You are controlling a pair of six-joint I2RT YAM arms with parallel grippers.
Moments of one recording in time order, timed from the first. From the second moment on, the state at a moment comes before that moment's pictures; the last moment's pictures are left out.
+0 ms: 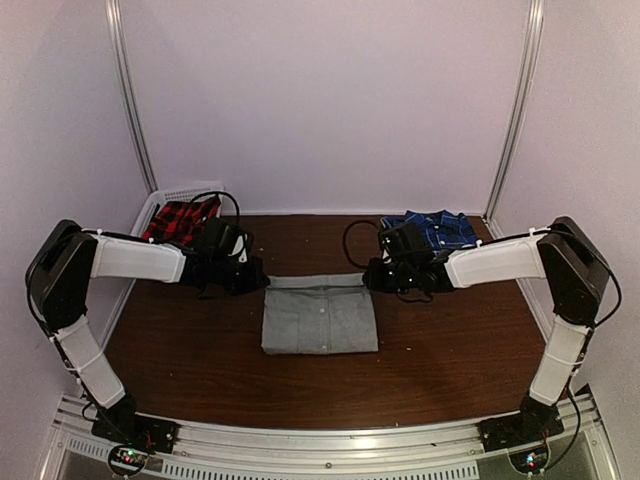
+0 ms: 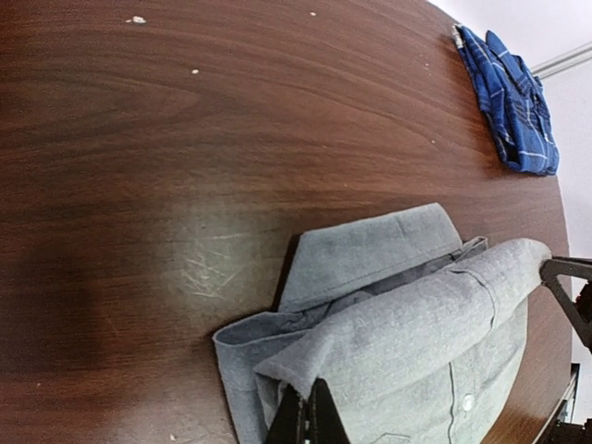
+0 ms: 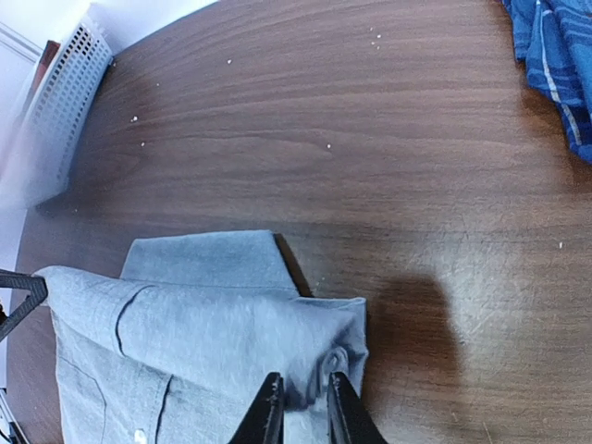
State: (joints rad) left arm -0.56 1.73 0.99 -0.04 0.17 -0.63; right arm 0.68 1.81 1.08 0.02 0.05 0.68
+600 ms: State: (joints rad) left arm -0.54 1.61 0.98 -0.13 0.07 -0.62; right arm 0.71 1.76 1.14 -0.12 0.06 0.55
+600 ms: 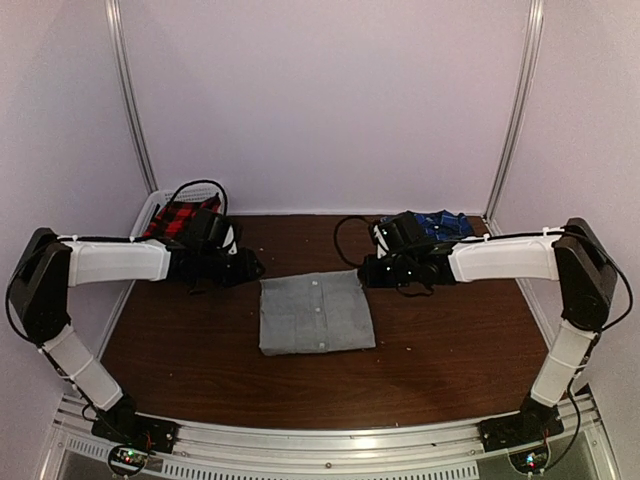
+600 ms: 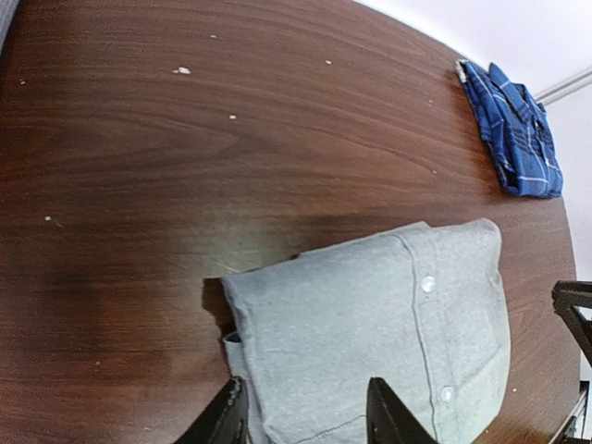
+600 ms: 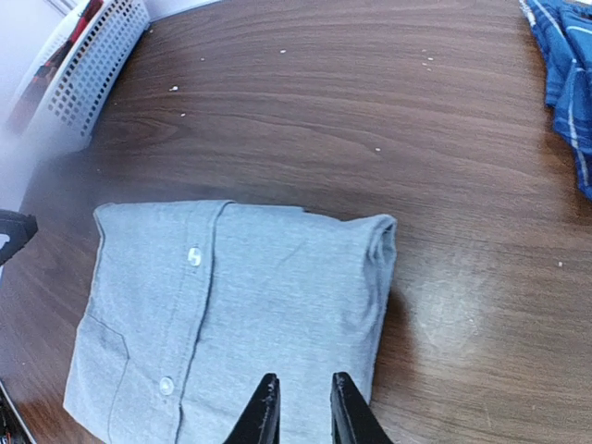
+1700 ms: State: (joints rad) left arm -0.54 2.04 1.27 -0.18 0.10 -0.52; right arm 0.62 2.16 1.44 -0.11 -0.12 0.57
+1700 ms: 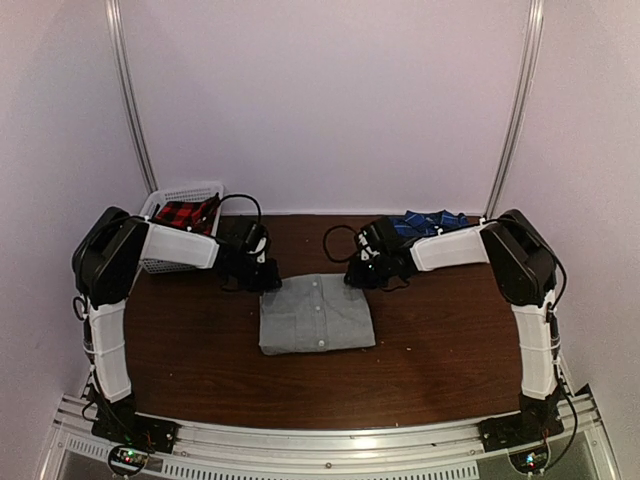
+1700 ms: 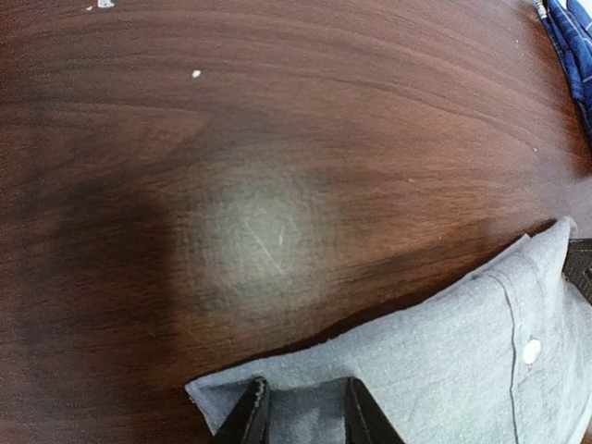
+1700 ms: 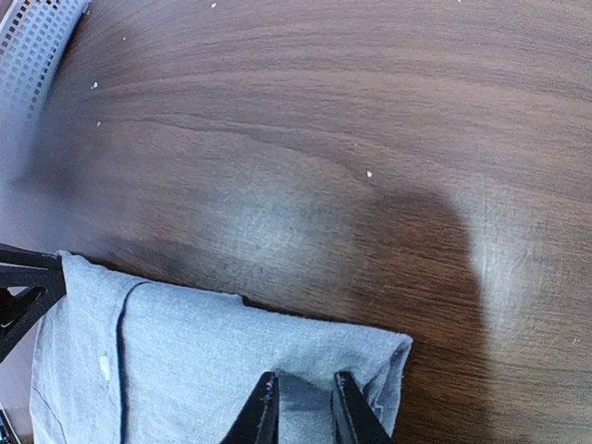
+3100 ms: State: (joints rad) left arm -0.85 1.57 0.64 -0.01 0.23 -0.77; right arm 0.84 1.79 1.11 -0.18 0.02 0.58
